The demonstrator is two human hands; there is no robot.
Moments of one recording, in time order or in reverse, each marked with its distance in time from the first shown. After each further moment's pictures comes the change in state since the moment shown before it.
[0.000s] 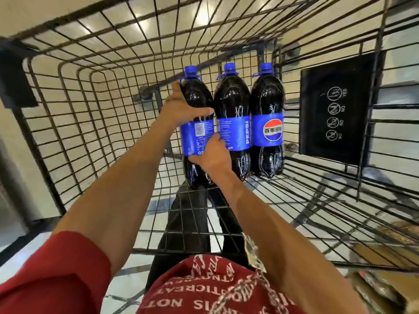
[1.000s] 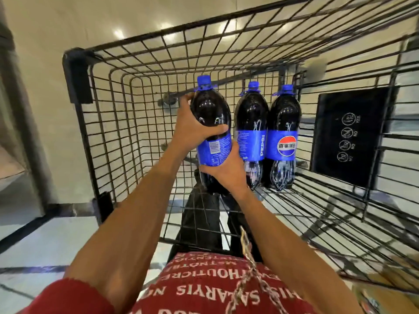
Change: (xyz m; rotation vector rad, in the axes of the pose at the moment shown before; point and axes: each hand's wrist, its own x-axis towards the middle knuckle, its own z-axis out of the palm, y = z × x) left_hand -0.061 -0.026 -0.010 -0.509 0.248 0.209; right_hand -0.032 0.010 -0.002 0.378 0.123 -0.235
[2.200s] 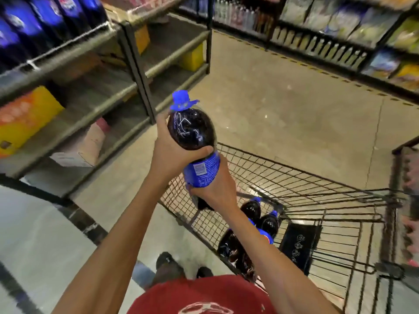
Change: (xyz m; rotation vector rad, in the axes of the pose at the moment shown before) left_hand -0.378 0.174 -0.130 -0.327 0.878 0.537; right_hand -0.273 -0.194 -0.100 -0.350 -0.236 -1.019
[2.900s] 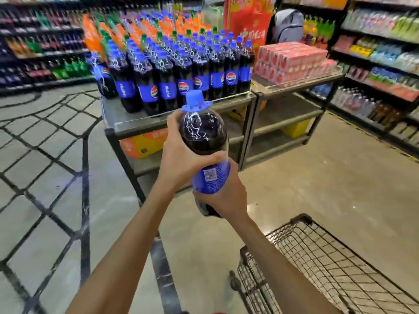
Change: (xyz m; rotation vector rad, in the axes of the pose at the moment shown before) left_hand -0.005 0.044 -0.295 0.203 0.529 0.174; right_hand 0.034 -0.228 0.187 0.099 -0.271 -0.462
